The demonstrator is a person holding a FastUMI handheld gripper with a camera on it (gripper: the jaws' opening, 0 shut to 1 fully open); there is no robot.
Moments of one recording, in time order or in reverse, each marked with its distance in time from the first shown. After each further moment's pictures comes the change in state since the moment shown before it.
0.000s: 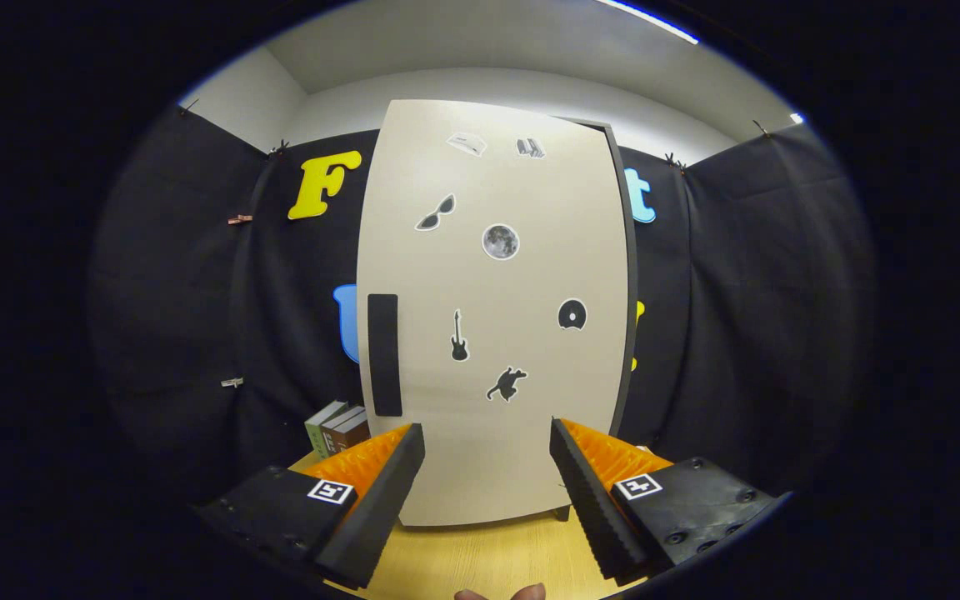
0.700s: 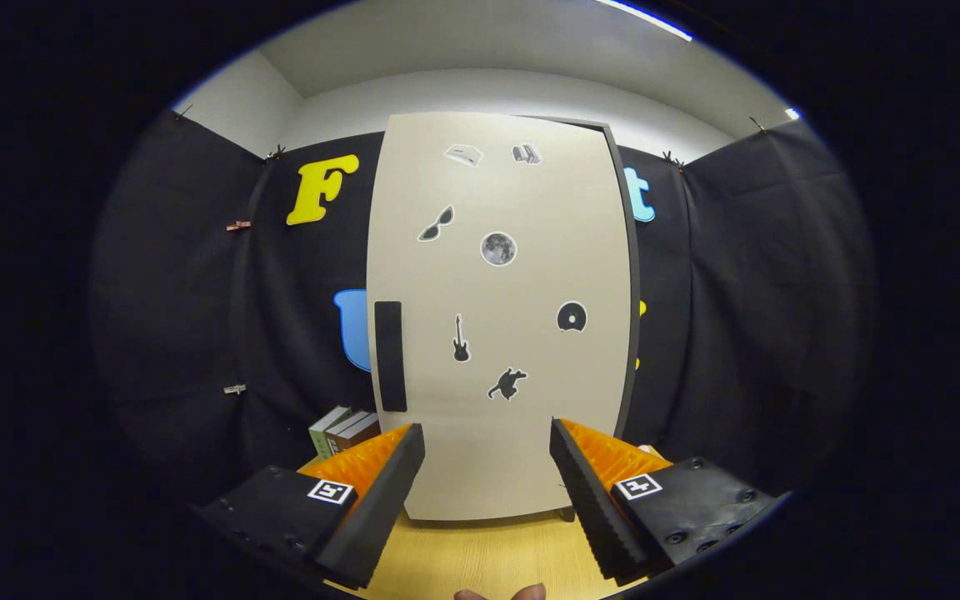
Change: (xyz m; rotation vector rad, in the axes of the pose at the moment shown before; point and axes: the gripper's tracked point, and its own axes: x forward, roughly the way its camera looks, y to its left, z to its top) arm 0.005 0.005 0.000 0.019 -0.008 0.002
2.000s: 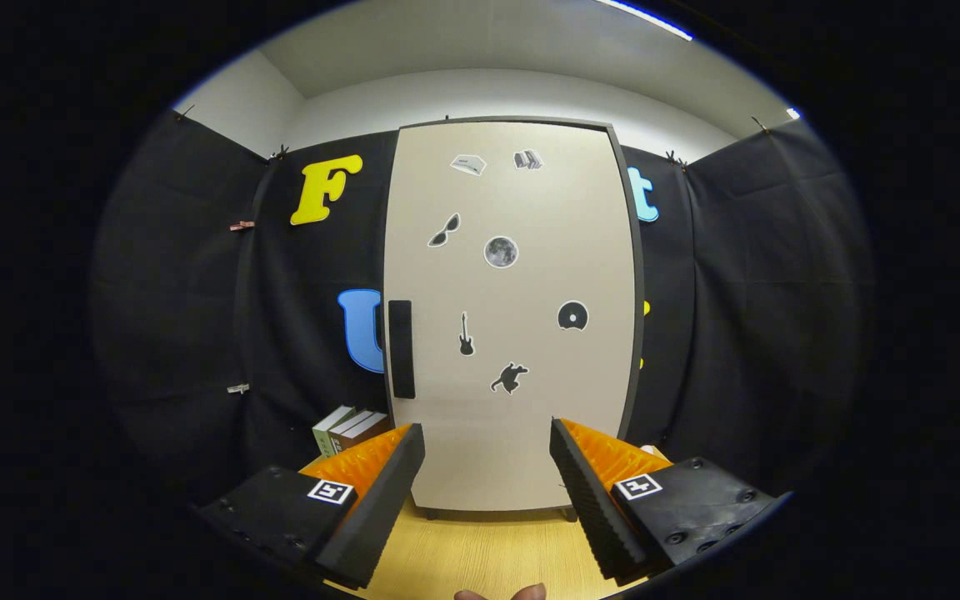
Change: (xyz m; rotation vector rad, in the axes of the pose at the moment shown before) arm -0.001 0.003 -0.004 0.002 -0.001 0.012
